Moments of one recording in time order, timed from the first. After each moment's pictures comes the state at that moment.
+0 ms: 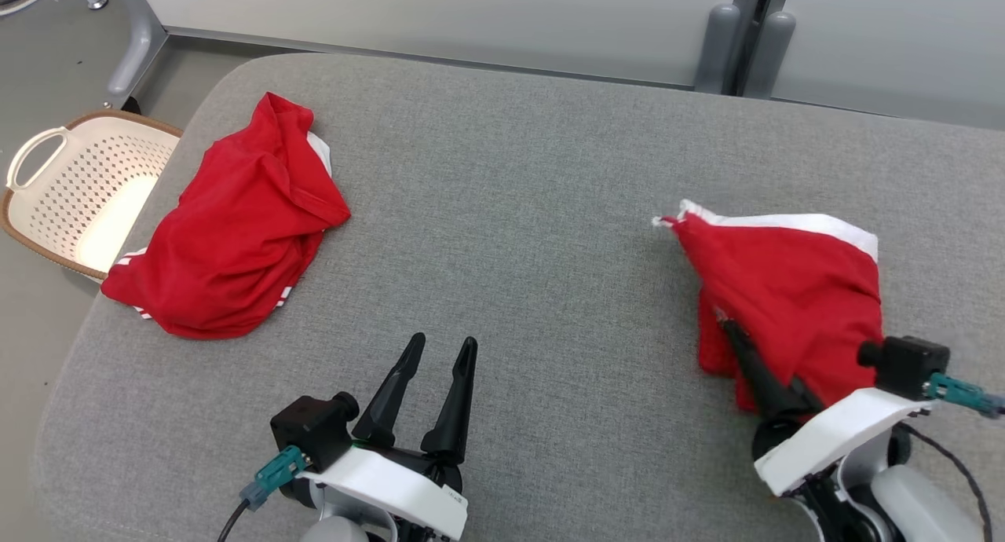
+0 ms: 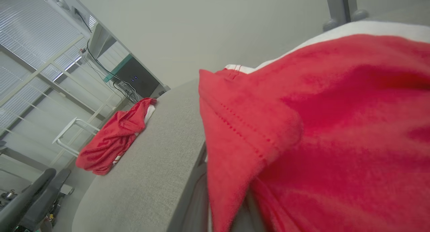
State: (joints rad) left arm -0.15 0.05 -0.45 0.26 -0.62 -0.06 -0.26; right arm -0.25 -0.37 0.51 0.28 0.96 0.13 -0.09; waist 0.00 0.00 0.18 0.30
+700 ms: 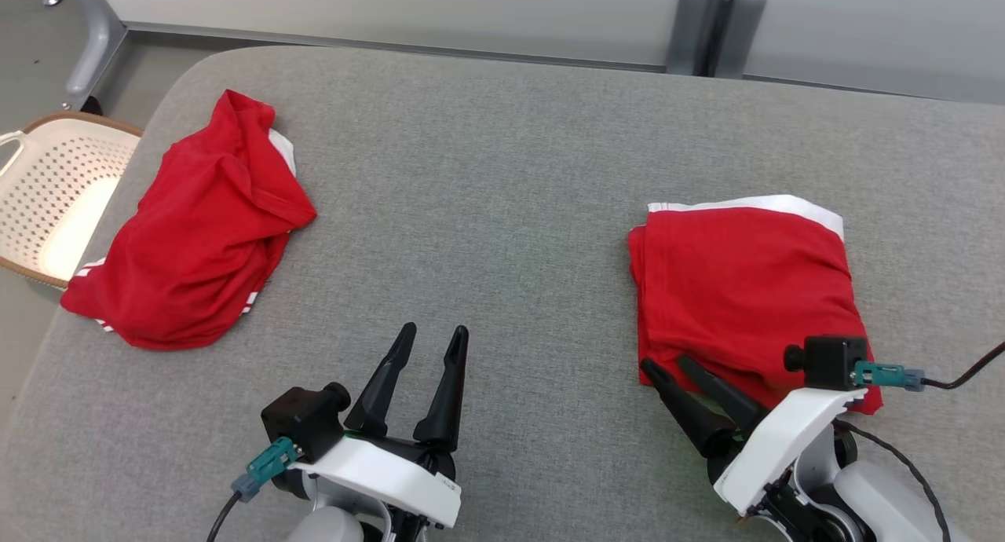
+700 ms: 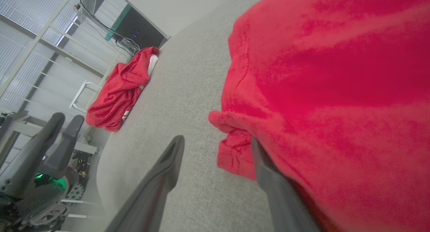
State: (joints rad) left arm -0.17 0.05 -0.44 0.26 -0.63 -0.05 -0.26; right arm -0.33 -0.40 0.70 0.31 1.11 0.13 0.05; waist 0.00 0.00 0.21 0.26
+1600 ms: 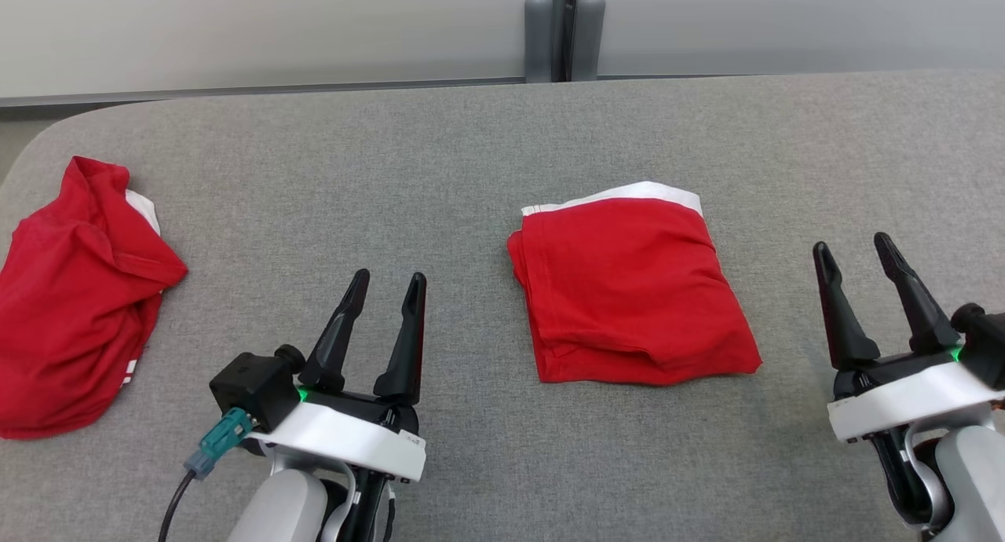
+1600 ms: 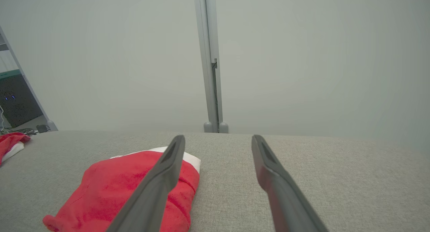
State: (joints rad) left arm -0.21 0.05 -0.31 0.21 -0.52 -0.08 -0.26; right arm -0.27 -0.35 0.27 0.30 0.49 0.13 -0.25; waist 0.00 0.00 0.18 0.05
